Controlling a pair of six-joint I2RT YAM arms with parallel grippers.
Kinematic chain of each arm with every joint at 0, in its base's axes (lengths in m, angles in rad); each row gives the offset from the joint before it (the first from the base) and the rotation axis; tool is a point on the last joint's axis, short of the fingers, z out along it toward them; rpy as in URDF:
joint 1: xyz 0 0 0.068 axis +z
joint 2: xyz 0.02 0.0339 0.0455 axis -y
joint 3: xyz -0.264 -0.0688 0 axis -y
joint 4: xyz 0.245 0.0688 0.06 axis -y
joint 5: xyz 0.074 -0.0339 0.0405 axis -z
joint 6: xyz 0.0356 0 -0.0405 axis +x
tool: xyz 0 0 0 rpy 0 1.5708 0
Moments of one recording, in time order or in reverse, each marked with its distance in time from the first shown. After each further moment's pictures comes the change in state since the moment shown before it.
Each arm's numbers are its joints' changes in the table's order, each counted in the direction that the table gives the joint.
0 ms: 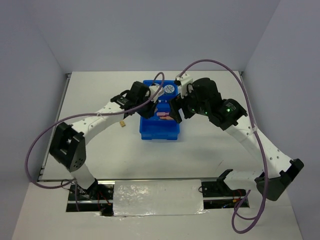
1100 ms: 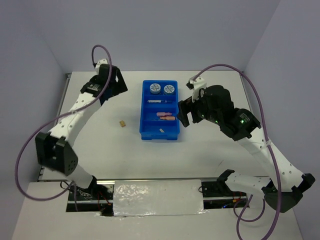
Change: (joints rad) left arm 0.276 0.098 0.119 -0.109 -0.485 -0.604; right arm -0.002 0.157 -0.074 -0.016 0.092 0.055
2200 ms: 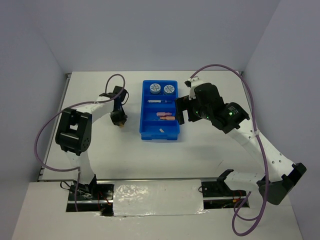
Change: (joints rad) left arm 0.045 -0.373 -0.148 -0.125 0.177 -0.188; right arm -0.017 -0.103 0.005 -0.055 0.077 0.181
